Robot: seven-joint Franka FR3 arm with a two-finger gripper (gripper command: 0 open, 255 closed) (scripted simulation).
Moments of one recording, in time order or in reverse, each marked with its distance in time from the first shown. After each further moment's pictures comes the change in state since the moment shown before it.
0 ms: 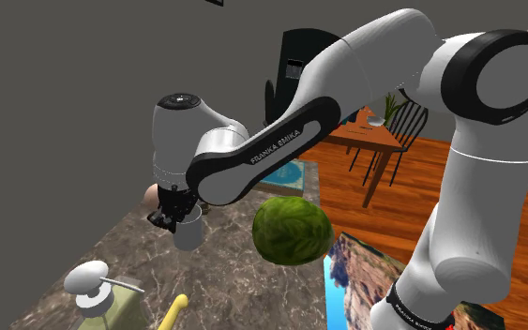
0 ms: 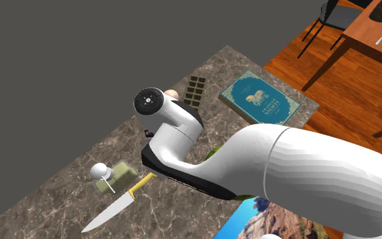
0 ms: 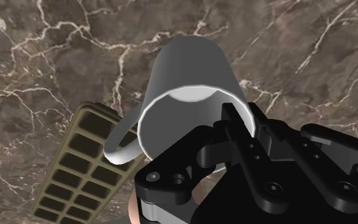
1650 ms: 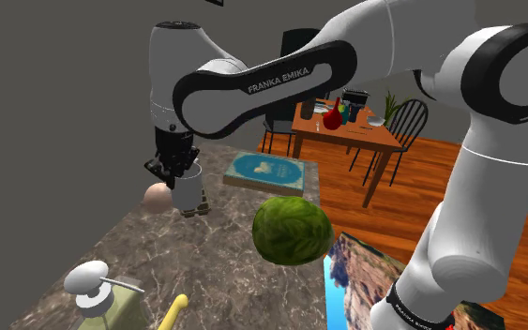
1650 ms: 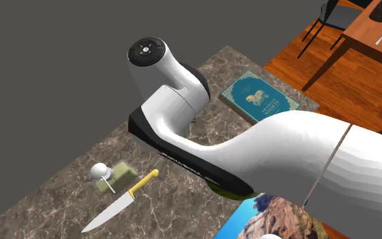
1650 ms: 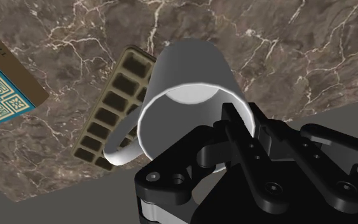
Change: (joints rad) arm -0.046 -0.080 0.001 0.192 0.105 -0.246 -0.149
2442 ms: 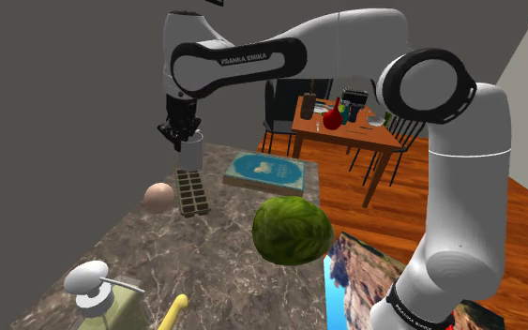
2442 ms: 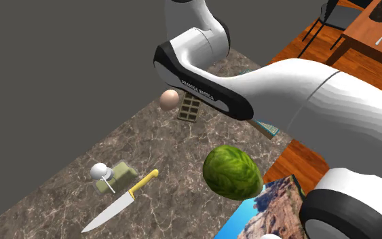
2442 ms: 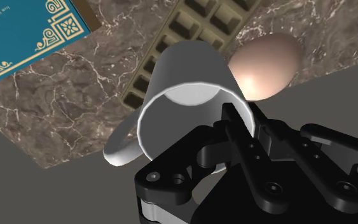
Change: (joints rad) arm -0.083 0.249 -0.082 0.393 -0.033 -0.137 -0.210
